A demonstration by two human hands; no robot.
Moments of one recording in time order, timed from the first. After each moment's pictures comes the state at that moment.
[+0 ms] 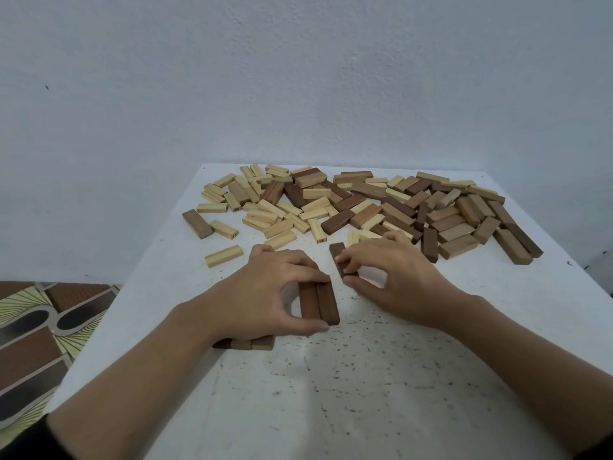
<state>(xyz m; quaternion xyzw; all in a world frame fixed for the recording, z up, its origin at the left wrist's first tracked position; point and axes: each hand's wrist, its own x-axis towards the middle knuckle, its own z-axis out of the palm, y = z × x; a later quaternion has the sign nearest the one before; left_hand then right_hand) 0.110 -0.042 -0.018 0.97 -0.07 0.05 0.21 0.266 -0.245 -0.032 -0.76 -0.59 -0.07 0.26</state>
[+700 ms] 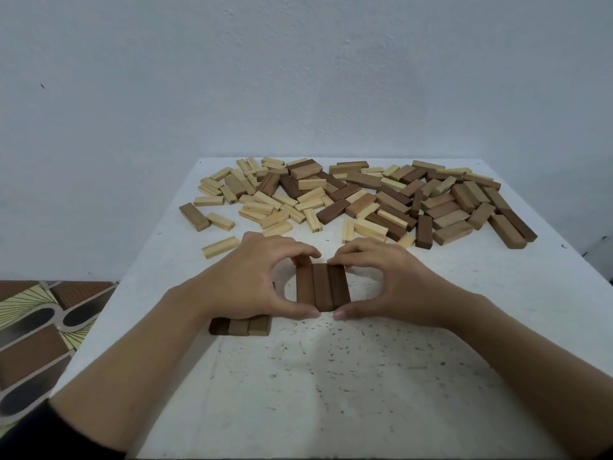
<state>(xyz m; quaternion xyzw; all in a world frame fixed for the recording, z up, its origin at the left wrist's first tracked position) 0.109 -0.039 -0.010 0.97 -0.03 0.04 0.23 0.245 -0.257 -0.022 -0.79 -0.55 0.09 0.24</state>
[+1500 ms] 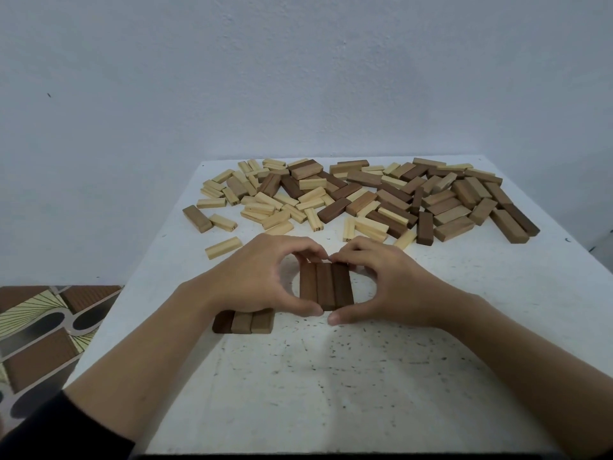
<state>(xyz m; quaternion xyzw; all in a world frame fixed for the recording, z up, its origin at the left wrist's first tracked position) 0.113 -0.046 -0.001 0.96 -0.01 0.01 0.29 0.238 -0.254 -0.026 -0.80 -0.53 0.12 0.27</state>
